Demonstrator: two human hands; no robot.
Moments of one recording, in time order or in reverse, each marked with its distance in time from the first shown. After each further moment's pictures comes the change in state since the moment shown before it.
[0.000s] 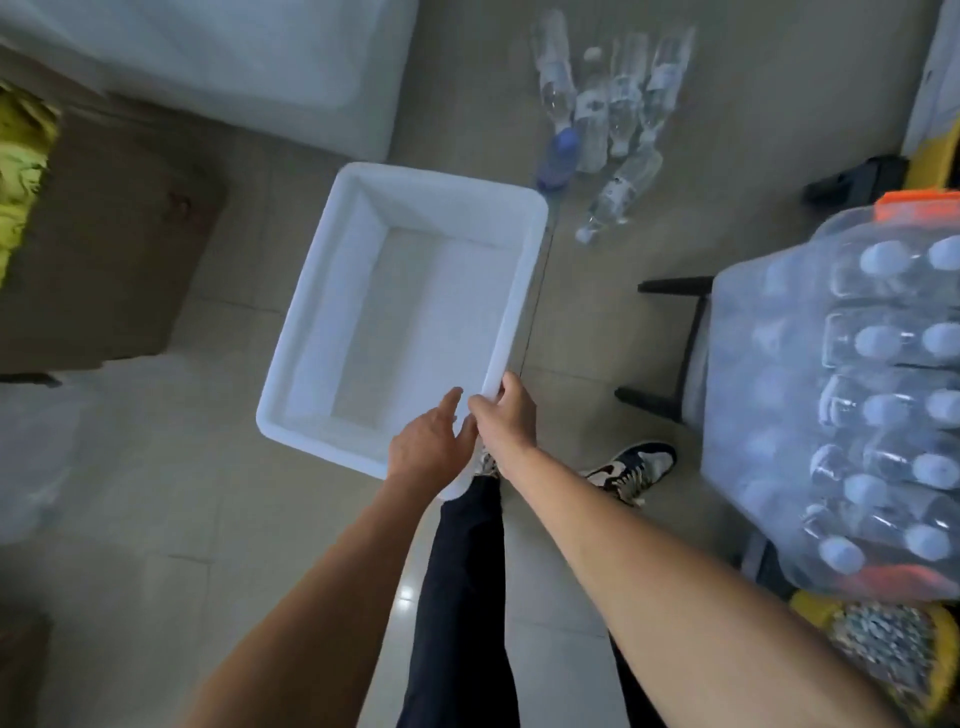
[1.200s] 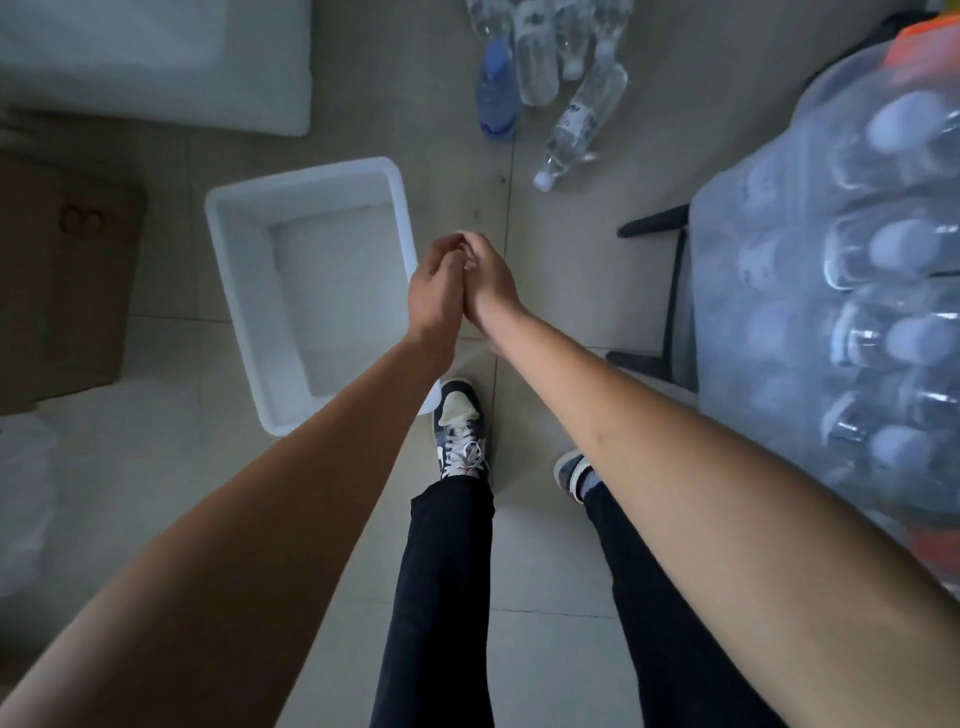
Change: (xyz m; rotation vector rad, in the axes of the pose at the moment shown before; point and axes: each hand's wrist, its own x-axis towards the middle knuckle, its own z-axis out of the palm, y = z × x) left_hand 0.109 0.125 -0.015 -1.093 0.236 -0.007; right_hand 0.105 -0.057 -0.051 0.415 -0.139 -0.100
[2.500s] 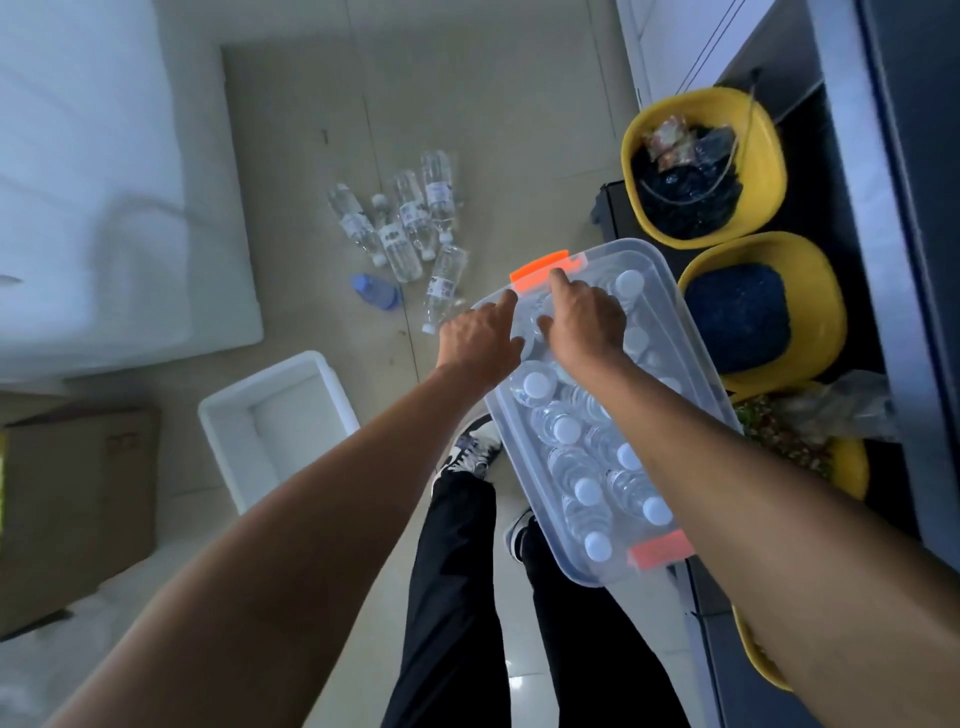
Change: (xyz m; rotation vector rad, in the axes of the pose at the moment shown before) left_hand -0.120 0.179 0.236 1.508 -0.302 0.798; right_hand -0.080 -0.164 -0.332 -1.177 0.483 -0.362
